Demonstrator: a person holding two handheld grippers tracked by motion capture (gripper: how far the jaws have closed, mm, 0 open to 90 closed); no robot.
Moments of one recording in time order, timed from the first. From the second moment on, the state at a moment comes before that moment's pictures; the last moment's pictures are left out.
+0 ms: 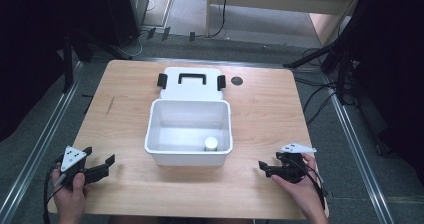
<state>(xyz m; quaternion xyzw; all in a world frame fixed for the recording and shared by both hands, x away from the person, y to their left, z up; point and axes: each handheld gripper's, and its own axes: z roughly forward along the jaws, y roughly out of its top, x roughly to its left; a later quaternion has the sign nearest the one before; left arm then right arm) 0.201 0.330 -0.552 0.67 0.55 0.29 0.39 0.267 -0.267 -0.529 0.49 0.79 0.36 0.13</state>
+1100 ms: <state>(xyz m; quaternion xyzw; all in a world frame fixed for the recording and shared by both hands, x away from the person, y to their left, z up) 0.197 0.344 -0.552 0.64 0.57 0.27 0.44 0.243 -0.316 -0.548 0.55 0.64 0.48 0.23</state>
